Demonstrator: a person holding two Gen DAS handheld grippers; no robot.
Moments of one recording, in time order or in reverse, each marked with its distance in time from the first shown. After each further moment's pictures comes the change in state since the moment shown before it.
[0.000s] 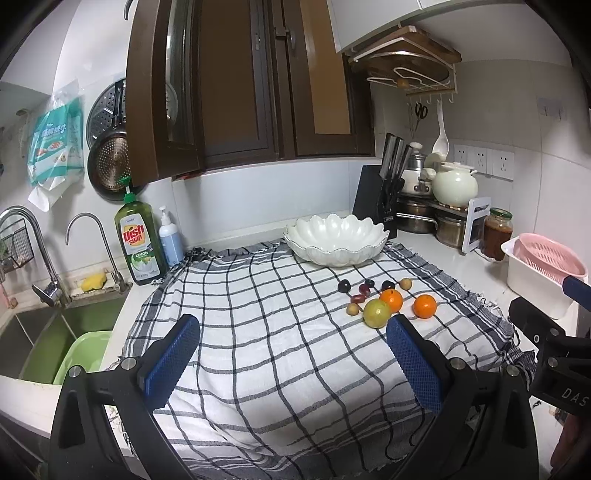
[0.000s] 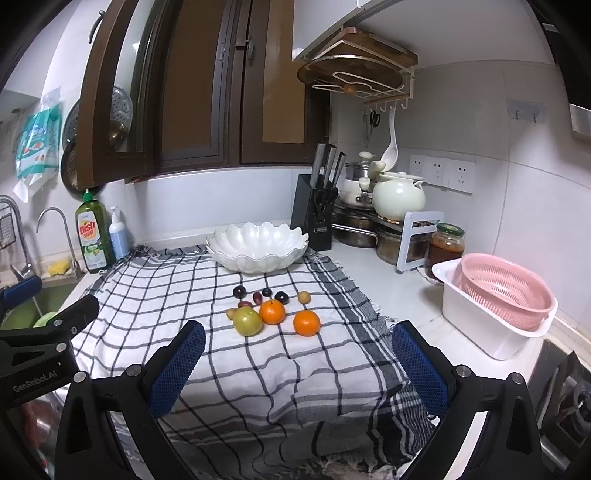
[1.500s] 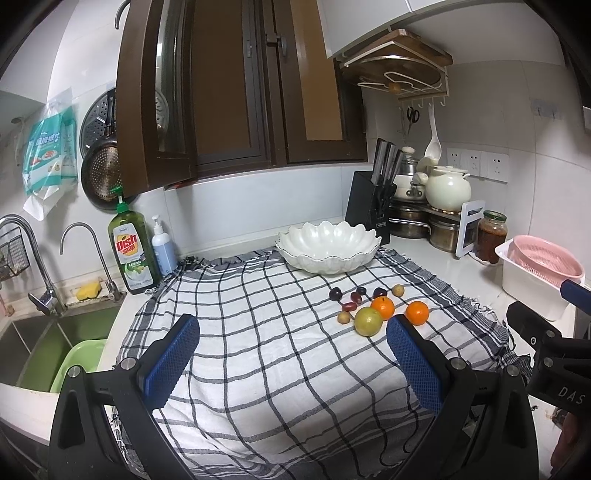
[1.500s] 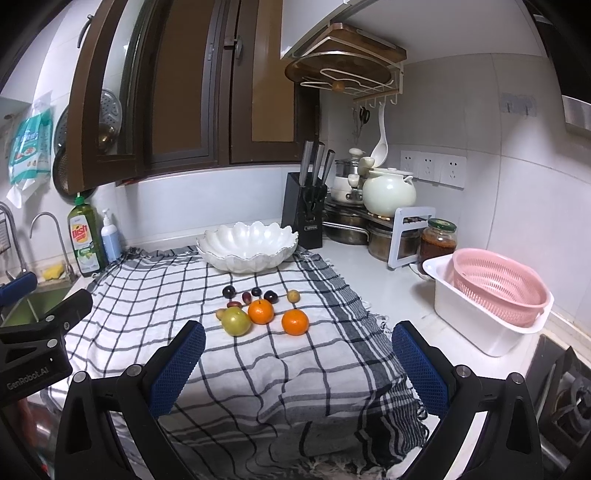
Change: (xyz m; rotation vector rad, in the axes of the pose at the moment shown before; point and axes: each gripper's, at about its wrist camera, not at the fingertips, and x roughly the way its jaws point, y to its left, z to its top) left arm -0.001 -0.013 0.005 0.011 -0.018 -0.017; right arm 0.002 -0.011 -0.003 0.017 -0.001 -0.015
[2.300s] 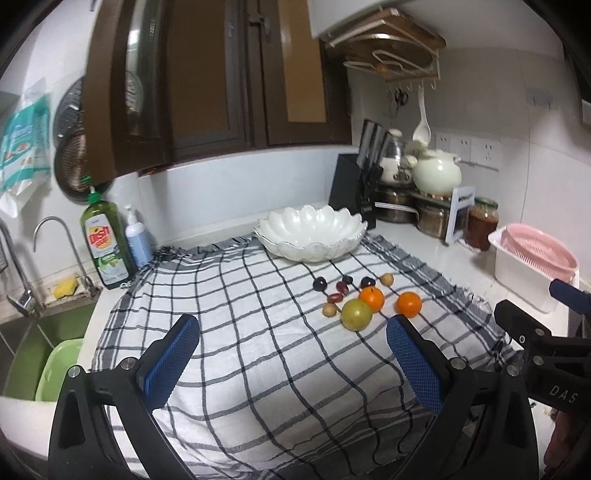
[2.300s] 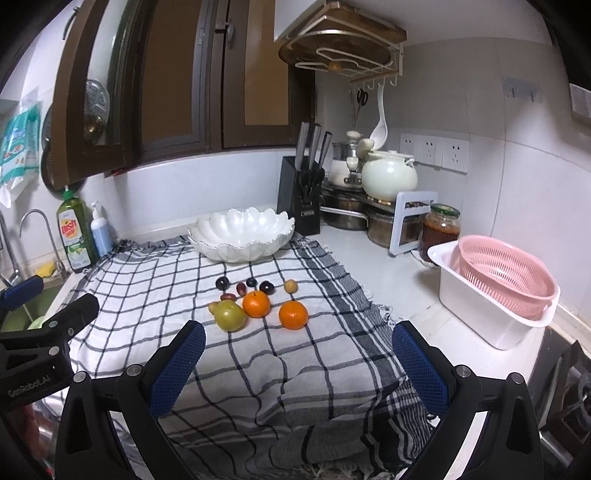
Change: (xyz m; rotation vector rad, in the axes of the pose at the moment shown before) left arm 0.041 -0.009 0.001 0.028 0.070 -0.078; right arm 0.034 0.003 0.002 0.021 0.072 -0.021
